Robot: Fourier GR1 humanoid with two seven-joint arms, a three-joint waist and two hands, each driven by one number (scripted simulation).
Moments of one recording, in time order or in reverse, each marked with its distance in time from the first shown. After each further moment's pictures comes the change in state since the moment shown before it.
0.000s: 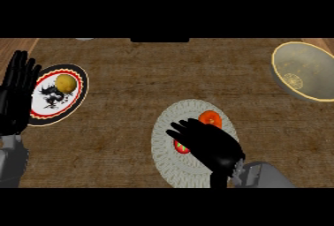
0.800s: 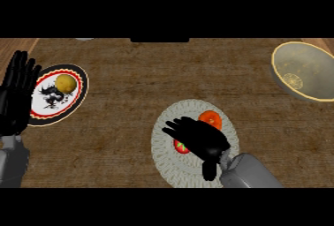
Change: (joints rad) left arm -0.002 -0.032 0.035 -0.012 -0.036 -0.030 0.018; right arm 0.003 0.111 -0.052 0.254 0.202 -0.092 -0.262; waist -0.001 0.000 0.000
